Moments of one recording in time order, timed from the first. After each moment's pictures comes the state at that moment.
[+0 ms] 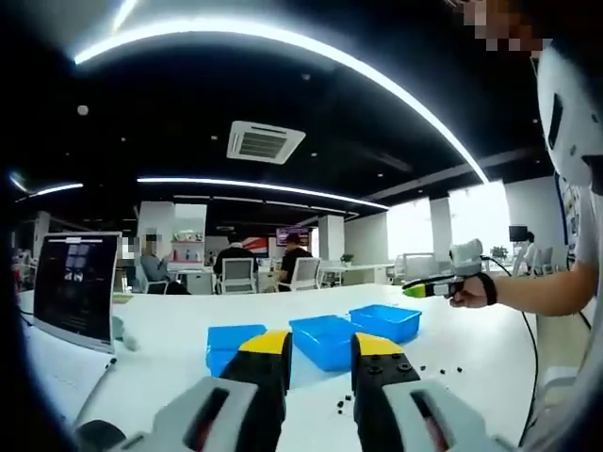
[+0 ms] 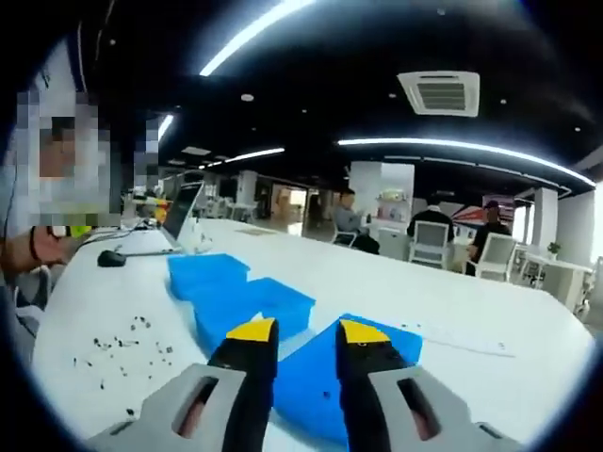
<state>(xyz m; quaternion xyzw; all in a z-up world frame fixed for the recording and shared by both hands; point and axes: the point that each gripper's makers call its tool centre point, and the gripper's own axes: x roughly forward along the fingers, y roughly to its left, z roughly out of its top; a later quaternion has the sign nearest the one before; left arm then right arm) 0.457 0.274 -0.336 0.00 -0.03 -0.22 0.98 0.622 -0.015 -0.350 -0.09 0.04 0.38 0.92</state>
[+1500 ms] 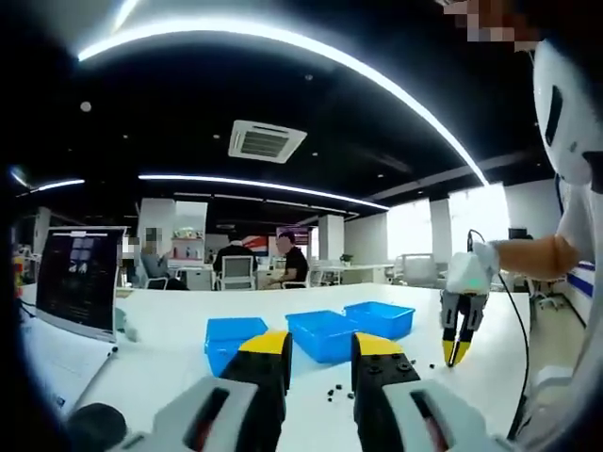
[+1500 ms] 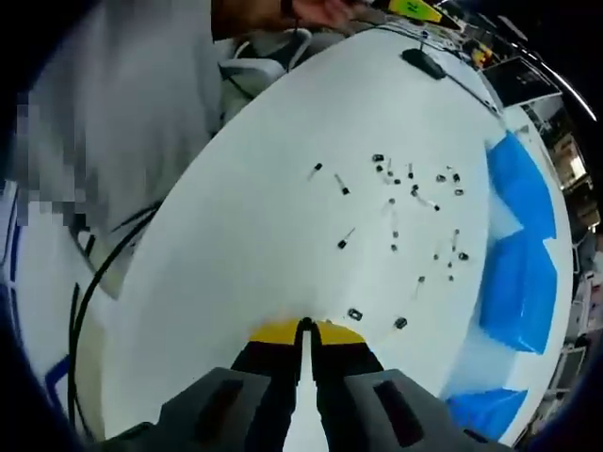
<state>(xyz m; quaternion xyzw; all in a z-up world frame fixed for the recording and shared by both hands) 0.436 0.274 -0.344 -0.01 -0.03 -0.22 0.98 0.452 0.026 -0.485 -0.53 0.26 0.69 0.42</state>
